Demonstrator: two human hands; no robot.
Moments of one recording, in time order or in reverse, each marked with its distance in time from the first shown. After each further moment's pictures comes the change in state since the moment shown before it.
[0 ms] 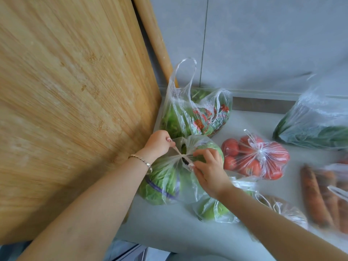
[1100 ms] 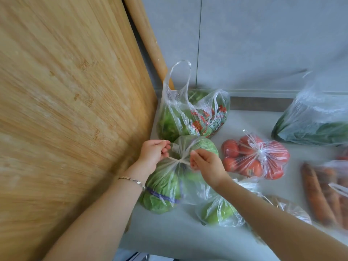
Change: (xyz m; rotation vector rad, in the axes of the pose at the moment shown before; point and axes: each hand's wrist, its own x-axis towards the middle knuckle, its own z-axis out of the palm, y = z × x) left_hand -0.008 -0.012 0.009 -1.011 0.098 -0.245; right_hand 0.034 -0.032 -0.019 0.816 -0.040 0.555
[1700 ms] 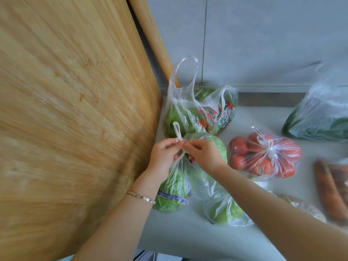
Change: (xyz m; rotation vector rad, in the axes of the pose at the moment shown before) left_hand -0.029 0.001 0.007 0.009 -0.093 0.102; right_hand 0.022 -0.021 0.018 -0.149 -0.023 -0.013
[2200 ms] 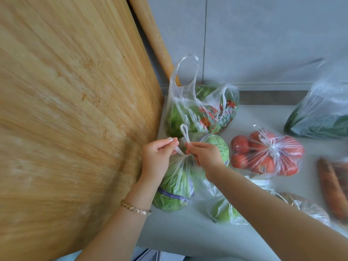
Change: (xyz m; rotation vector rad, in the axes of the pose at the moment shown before) left_hand -0.020 0.005 -0.014 0.185 0.192 0.300; right_hand -0.001 0.006 0.009 0.400 0.075 0.323
